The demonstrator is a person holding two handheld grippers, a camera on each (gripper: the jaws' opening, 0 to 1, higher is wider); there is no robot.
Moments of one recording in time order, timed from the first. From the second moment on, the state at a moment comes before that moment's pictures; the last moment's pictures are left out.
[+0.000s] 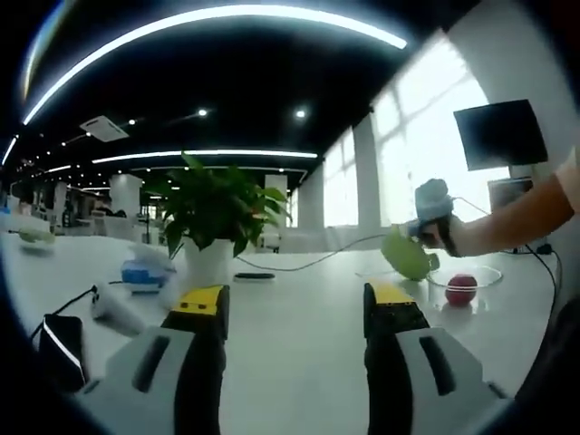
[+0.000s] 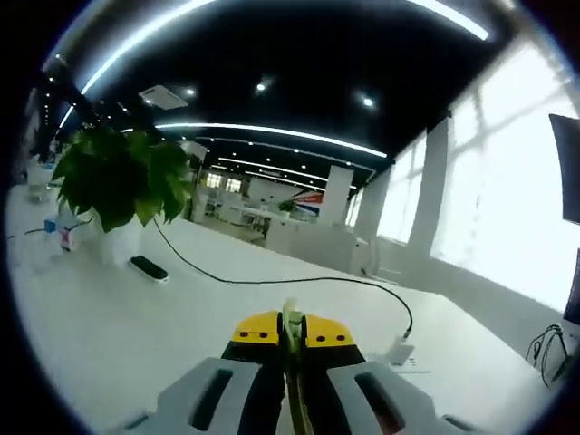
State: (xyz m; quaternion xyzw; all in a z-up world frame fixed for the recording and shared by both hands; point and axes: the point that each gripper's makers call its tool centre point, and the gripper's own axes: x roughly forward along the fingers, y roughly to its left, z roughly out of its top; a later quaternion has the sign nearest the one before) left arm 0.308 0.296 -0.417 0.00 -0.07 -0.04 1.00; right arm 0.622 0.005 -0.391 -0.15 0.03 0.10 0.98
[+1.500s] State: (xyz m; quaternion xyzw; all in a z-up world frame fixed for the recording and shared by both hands) left arm 0.296 0.305 -0.411 -0.03 -0.08 -0.02 1.00; right arm 0.618 0.065 -0.483 0.01 0.21 0.15 0.97
